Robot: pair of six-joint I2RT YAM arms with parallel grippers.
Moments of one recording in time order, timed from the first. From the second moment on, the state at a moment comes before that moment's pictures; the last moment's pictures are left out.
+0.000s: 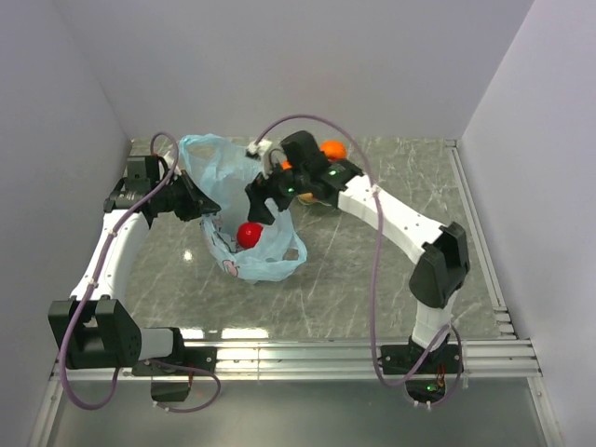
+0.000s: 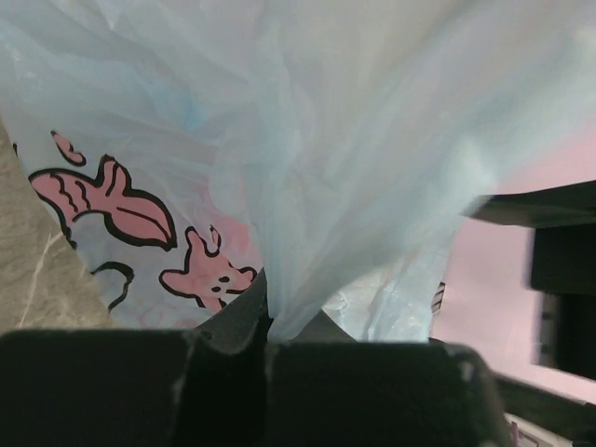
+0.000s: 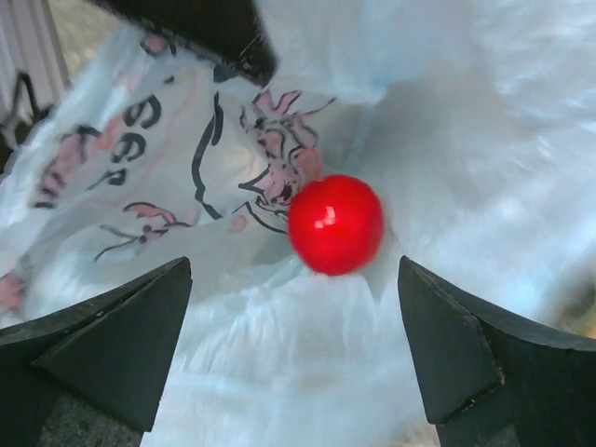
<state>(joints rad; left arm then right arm) 0.03 1.29 1.14 -0.65 0.58 -0.59 0.77 1.84 1.77 -0.58 -0.47 -0.10</state>
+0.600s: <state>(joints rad) 0.05 1.29 1.14 -0.66 0.59 -0.59 0.42 1.90 1.76 -0.62 -0.25 0.14</state>
